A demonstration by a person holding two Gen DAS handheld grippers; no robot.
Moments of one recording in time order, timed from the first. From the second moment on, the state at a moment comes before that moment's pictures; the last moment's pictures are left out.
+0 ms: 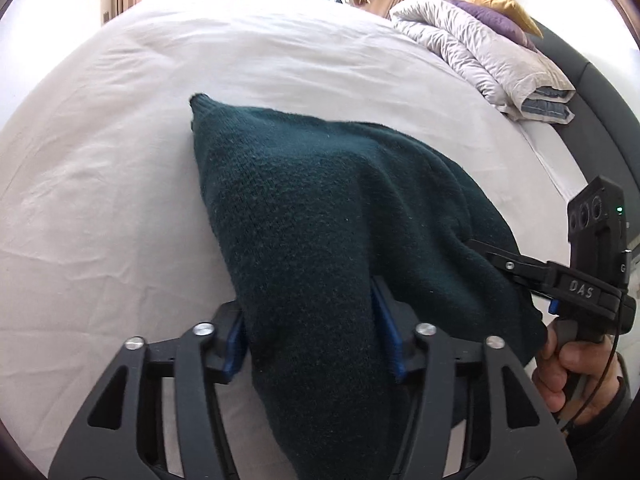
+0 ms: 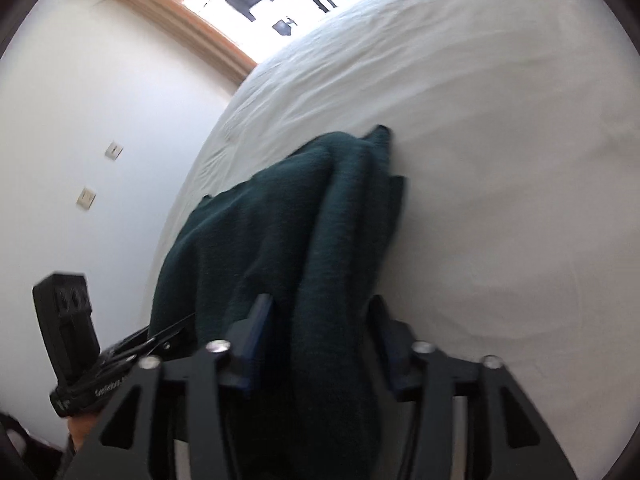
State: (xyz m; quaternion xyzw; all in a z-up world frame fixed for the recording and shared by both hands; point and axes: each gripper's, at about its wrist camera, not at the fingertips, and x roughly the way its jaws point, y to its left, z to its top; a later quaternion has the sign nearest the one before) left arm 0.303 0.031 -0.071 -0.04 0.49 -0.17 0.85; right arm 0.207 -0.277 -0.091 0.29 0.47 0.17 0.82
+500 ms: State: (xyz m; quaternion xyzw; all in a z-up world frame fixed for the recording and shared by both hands) left arm 0.167 0.056 0.021 0.05 0.33 -0.01 0.94; right arm 0.078 -0.267 0.008 0.14 0.35 0.06 0.92
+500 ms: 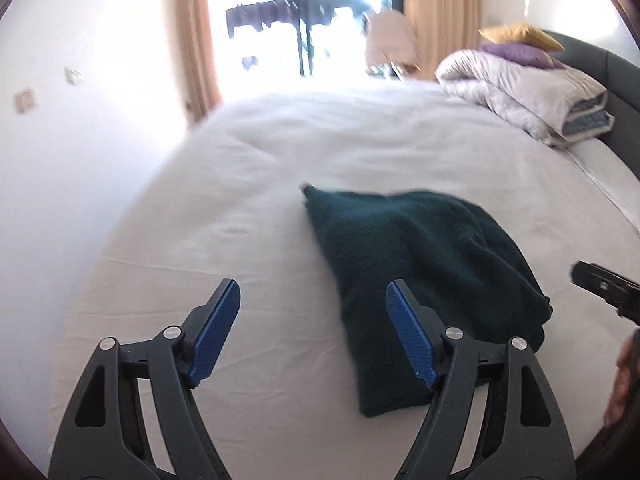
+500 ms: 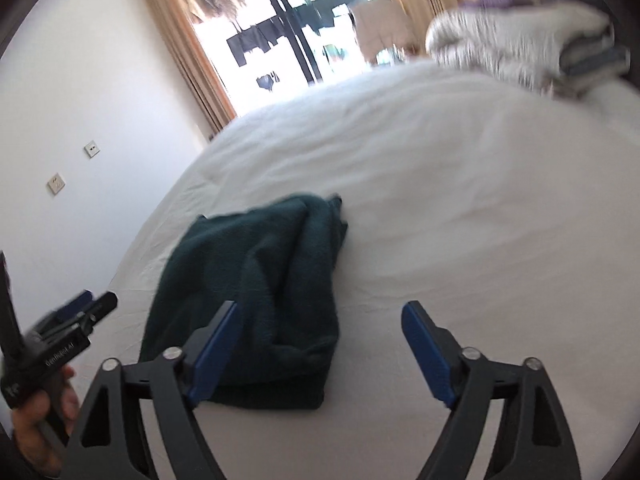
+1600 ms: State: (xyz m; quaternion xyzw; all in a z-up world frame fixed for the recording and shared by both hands) left arm -0.030 0.098 0.034 -0.02 0.35 0.02 0.93; right arm -0.081 -0.147 0.075 0.02 0.27 0.03 0.96
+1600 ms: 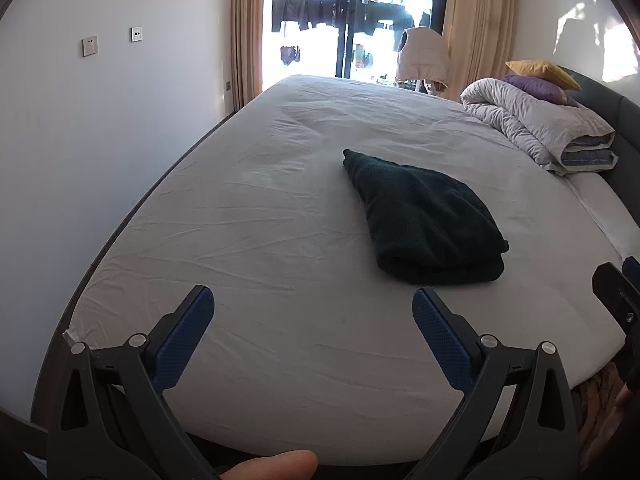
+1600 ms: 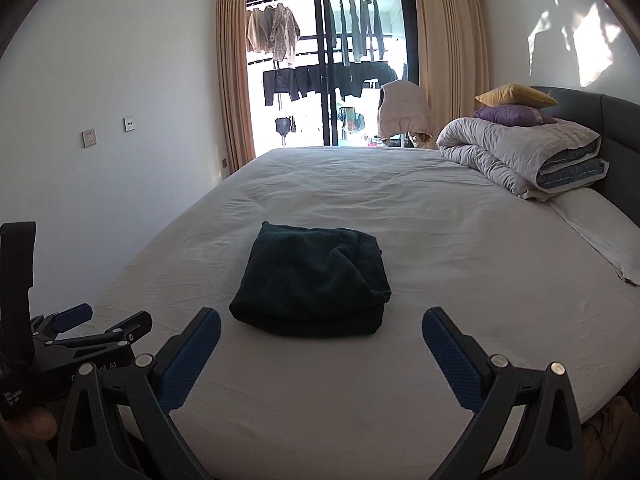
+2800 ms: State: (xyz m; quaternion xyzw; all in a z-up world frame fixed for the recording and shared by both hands) left arm 0.013 0.105 -0.002 -0.02 0.38 0.03 0.92; right arm -0.072 -0.144 0.057 0.03 0.31 0.03 0.95
